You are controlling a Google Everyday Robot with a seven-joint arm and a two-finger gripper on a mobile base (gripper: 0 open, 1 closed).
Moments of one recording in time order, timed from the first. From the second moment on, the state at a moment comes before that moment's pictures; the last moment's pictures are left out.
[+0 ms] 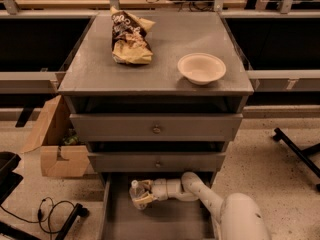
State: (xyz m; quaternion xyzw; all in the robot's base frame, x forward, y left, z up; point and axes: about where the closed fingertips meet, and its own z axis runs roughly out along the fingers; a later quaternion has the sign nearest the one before) arm 0.590 0.094 0.244 -0.53 0.56 0.45 0.45
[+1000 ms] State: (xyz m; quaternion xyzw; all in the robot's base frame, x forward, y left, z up) arm 0.562 0.083 0.217 -0.53 0.56 0.43 0.47
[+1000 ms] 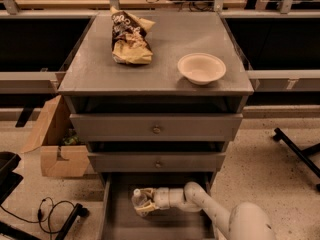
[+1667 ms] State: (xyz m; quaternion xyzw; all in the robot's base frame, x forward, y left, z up) arm 0.562 0.083 0.217 -0.53 0.56 0.43 0.47
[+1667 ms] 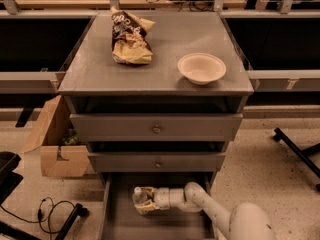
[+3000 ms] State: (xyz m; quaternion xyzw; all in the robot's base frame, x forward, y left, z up) arm 0.560 0.070 0.228 -0.52 0.58 0.43 0.46
